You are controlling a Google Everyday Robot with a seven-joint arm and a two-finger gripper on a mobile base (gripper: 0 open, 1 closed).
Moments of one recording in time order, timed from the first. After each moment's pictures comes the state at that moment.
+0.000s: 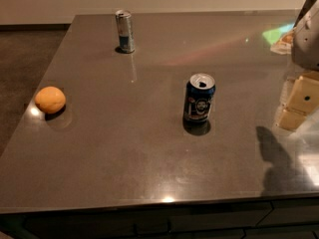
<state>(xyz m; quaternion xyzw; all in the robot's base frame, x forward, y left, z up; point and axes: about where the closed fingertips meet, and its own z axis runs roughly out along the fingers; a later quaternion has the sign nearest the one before) 0.438 -0.217 0.976 -0.60 0.78 -0.03 0.16</state>
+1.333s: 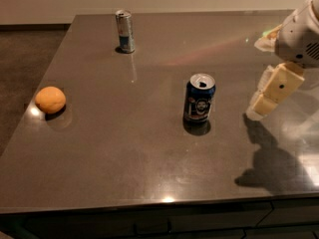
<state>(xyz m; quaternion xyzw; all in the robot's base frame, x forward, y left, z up) 0.476 -0.193 0.969 -0.58 0.78 0.04 0.23</state>
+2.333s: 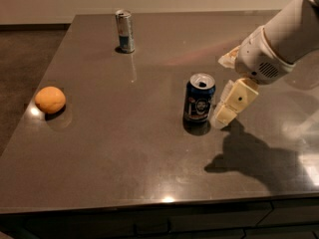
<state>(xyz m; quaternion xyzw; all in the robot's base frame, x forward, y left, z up) 0.494 -0.133 0.922 -0.59 0.76 0.12 0.25</state>
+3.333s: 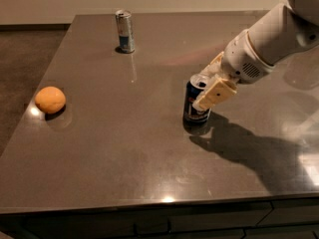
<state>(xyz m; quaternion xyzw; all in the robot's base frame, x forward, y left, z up) 0.516 -0.110 0.911 -0.59 0.75 0.14 0.27</state>
